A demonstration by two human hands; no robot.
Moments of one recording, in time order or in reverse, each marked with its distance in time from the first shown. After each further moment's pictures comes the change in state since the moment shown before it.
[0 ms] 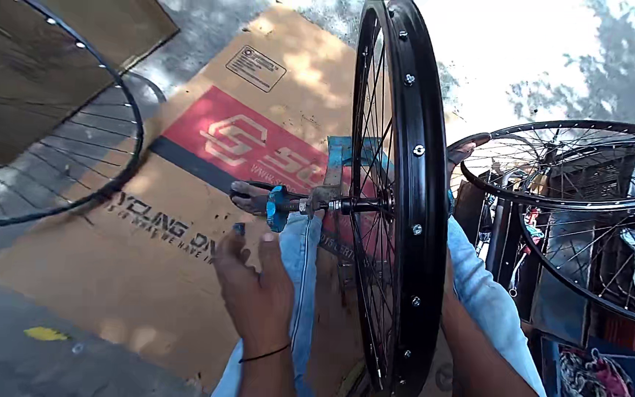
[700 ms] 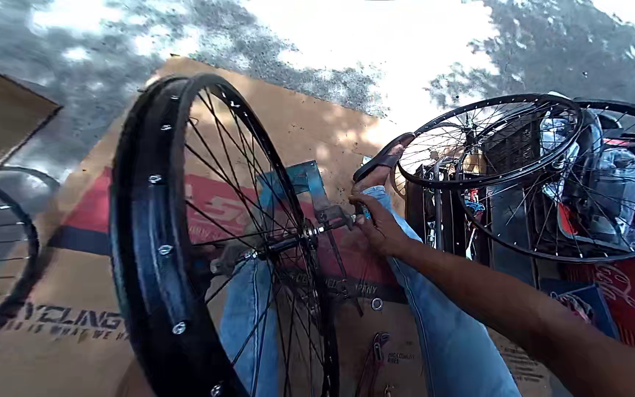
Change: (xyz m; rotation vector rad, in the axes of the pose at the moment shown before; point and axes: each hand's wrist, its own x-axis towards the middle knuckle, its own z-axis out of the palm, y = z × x) left_hand 0.048 0.074 0.041 -0.097 -0.169 -0.055; right_hand 0.092 -0.100 -0.052 0.064 -0.394 -0.775
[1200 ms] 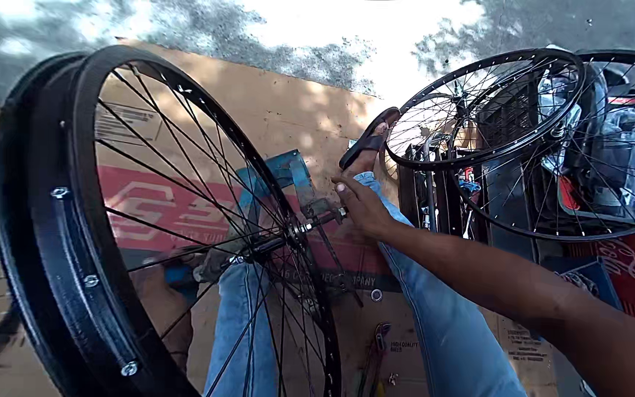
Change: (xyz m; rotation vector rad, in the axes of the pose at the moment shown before) left_hand 0.066 -0.089 -0.021 -0.126 -0.199 0.548; right_hand 0.016 -0.029 -0.010 0.132 -0.021 0.382
